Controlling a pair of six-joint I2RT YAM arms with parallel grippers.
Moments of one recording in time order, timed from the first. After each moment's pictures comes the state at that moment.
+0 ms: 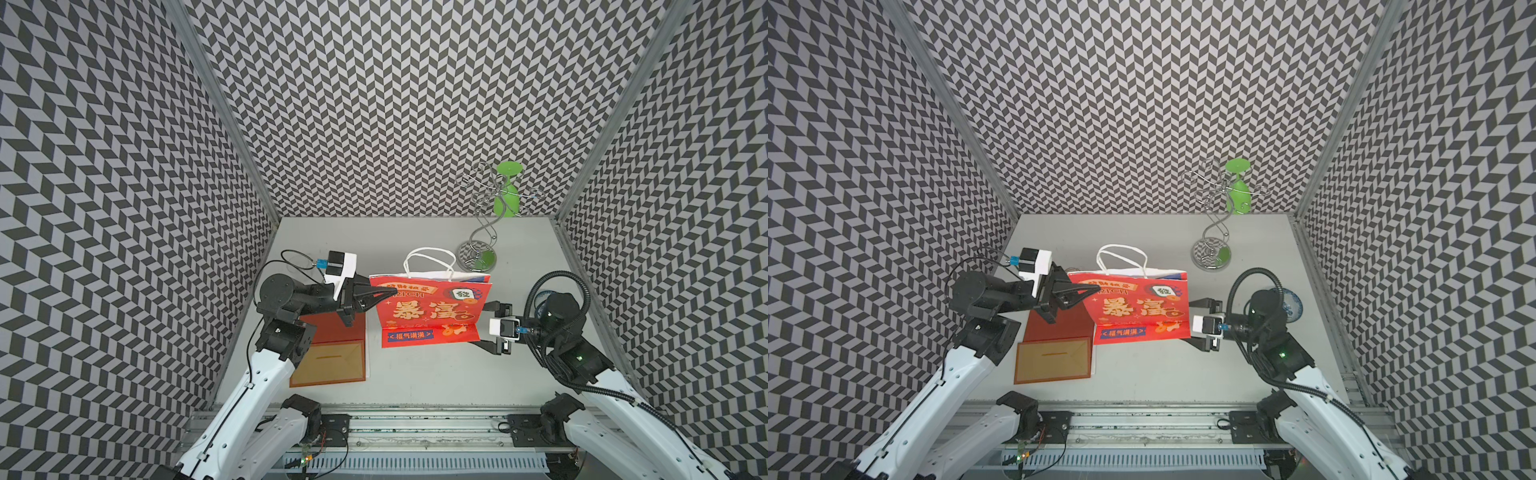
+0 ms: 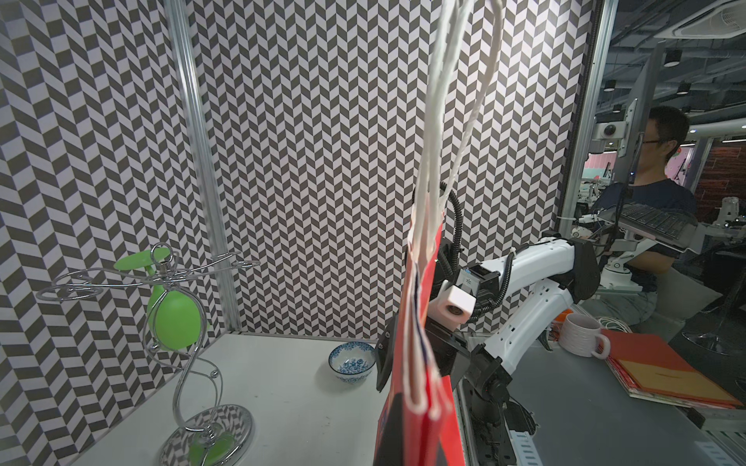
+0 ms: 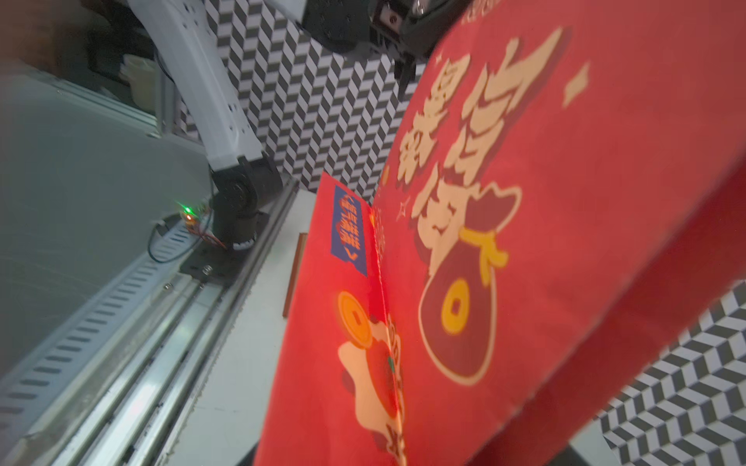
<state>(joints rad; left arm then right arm) -0.33 0.86 0.81 0.46 1.18 -0.38 0.46 0.73 0.52 0.08 -0.98 -0.59</state>
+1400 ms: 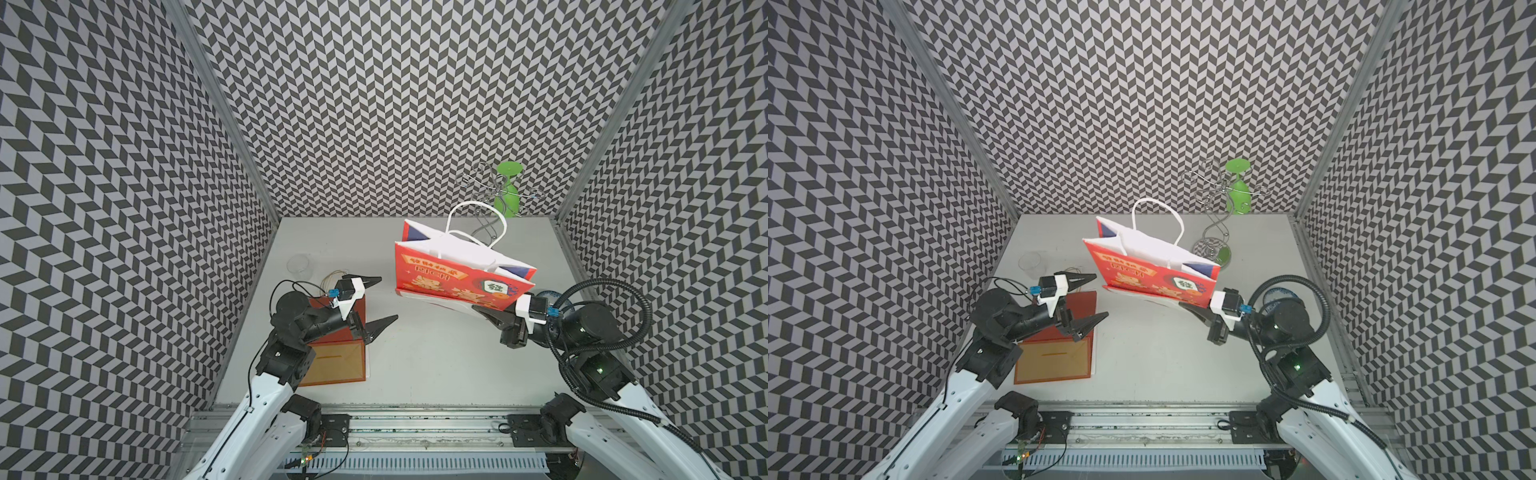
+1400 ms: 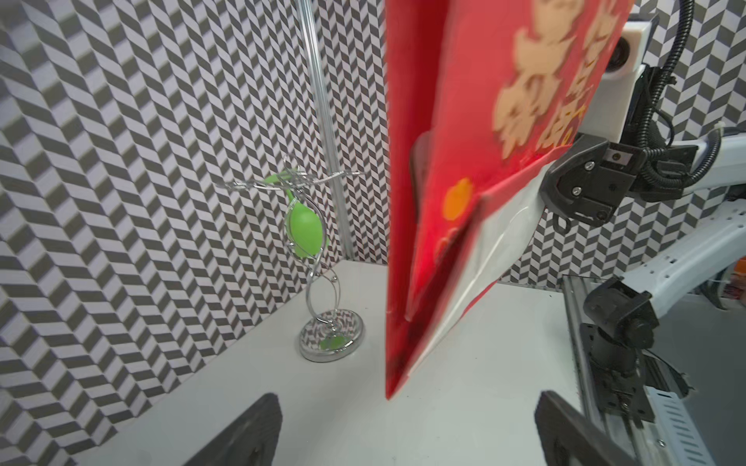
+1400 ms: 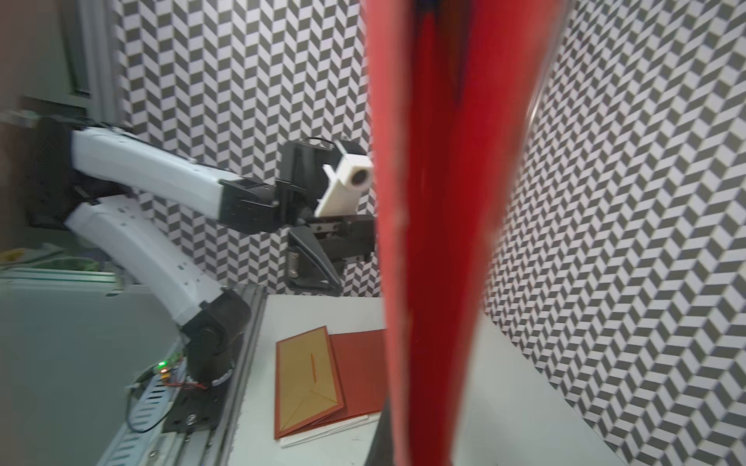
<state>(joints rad) -0.33 0.74 0.59 0.15 0.89 0.06 0.52 0.63 0.61 0.18 -0.80 -0.14</state>
